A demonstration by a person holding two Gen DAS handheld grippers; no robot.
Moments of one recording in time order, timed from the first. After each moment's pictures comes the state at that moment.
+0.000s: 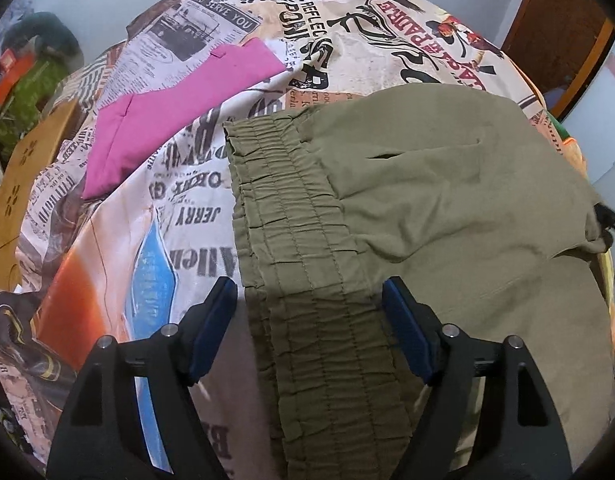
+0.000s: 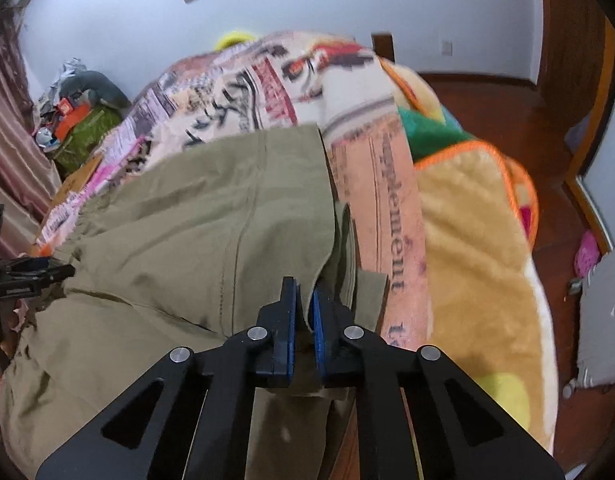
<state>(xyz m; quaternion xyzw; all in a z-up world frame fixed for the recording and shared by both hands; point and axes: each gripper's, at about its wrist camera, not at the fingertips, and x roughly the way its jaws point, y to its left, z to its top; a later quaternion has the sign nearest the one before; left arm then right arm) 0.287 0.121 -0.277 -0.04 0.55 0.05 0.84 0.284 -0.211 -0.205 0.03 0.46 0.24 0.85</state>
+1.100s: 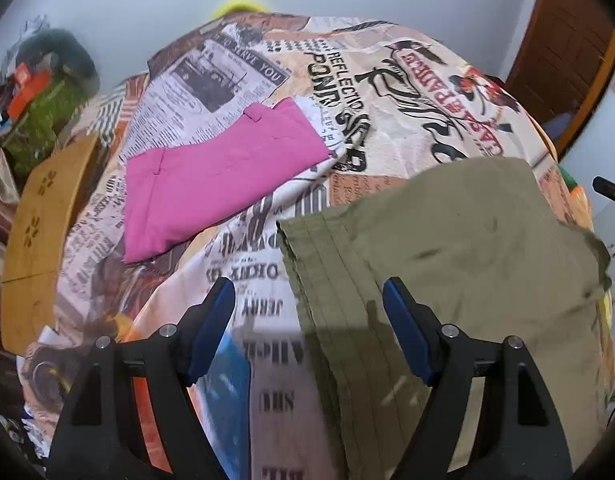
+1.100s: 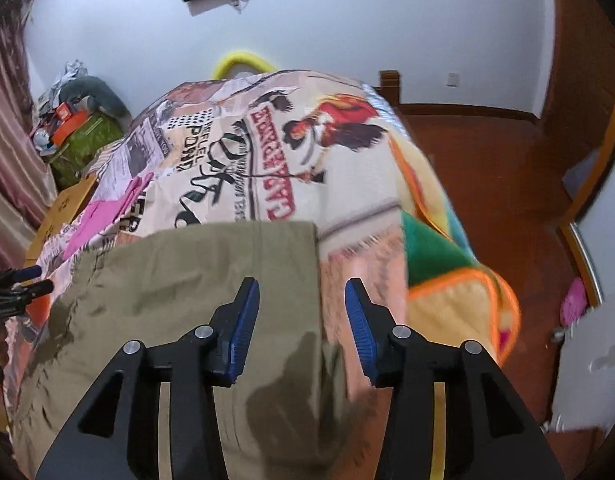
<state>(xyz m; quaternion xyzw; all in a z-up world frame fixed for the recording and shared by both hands) 0.329 0.162 -0.234 -0.04 0.51 0.07 0.86 0.368 -0.185 -0.157 -0.01 0.45 0.25 0.86</state>
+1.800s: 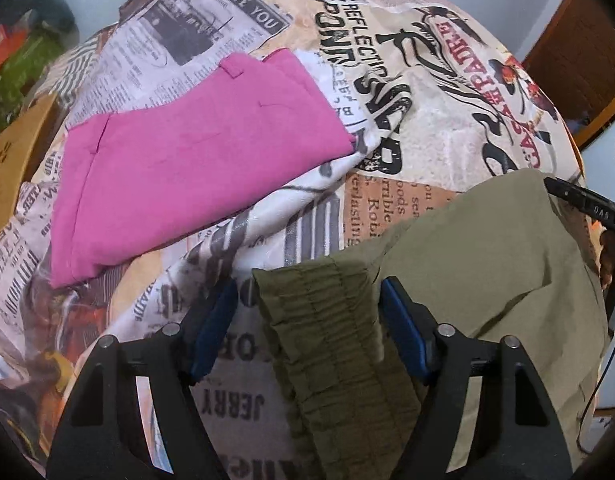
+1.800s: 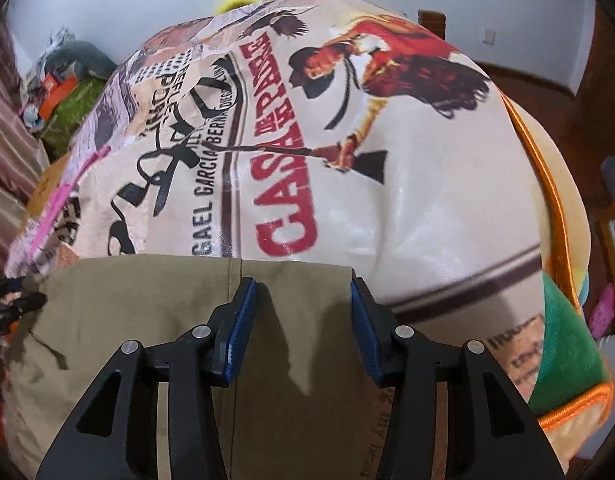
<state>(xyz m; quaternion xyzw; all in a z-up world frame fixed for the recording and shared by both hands) 0.395 0.182 -0.295 -0.09 0.56 0.06 0.82 0.465 -0.113 -0.252 -0.04 0.52 0.26 0.81</state>
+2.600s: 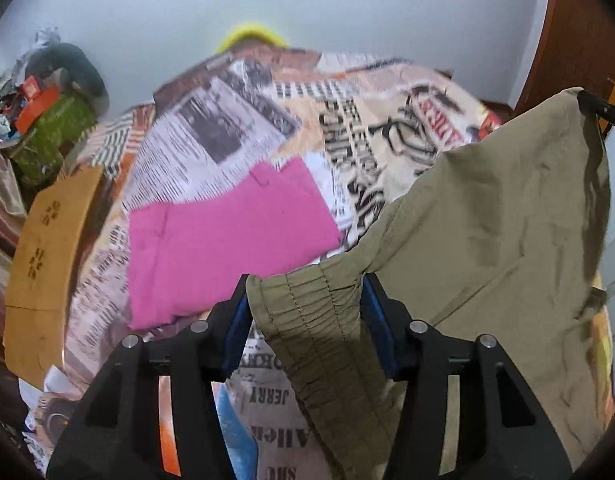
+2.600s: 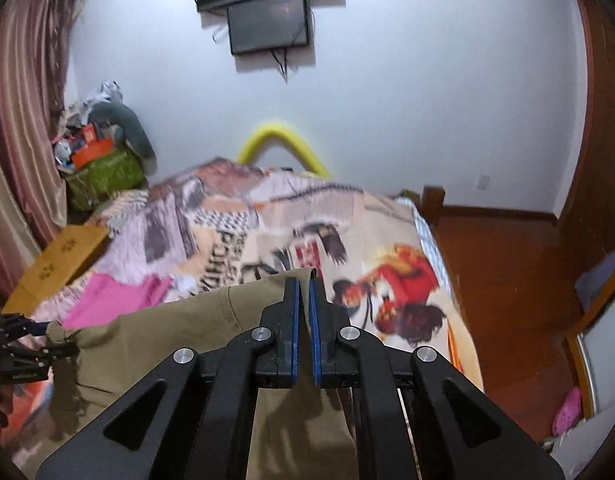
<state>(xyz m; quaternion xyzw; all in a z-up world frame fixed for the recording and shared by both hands) 0.373 0.169 -0.198 -0.03 0.46 0.09 0.88 0.432 -0.101 -0.074 -0.04 0.30 0.29 0.91</state>
